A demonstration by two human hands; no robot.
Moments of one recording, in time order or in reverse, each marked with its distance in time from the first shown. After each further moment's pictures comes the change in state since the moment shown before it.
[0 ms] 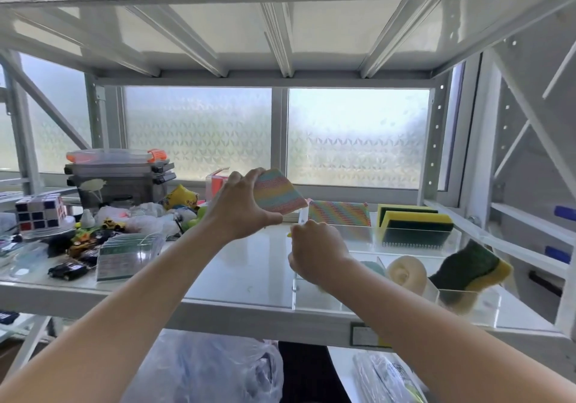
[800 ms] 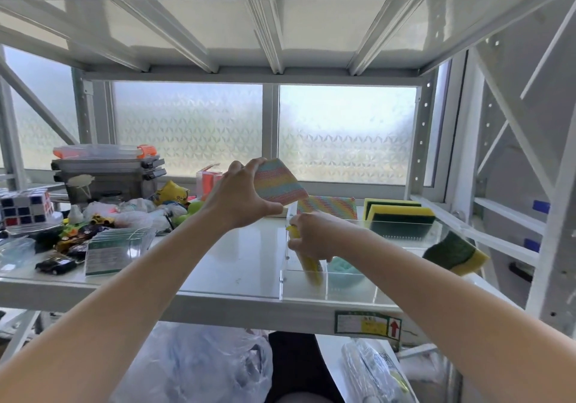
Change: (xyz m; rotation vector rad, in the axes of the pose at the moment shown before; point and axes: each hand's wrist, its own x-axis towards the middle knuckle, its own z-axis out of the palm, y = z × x) left_hand -0.001 0.022 -0.001 0.013 -0.021 0.028; right_hand 0.002 0.032 -0.026 0.322 -0.401 0.088
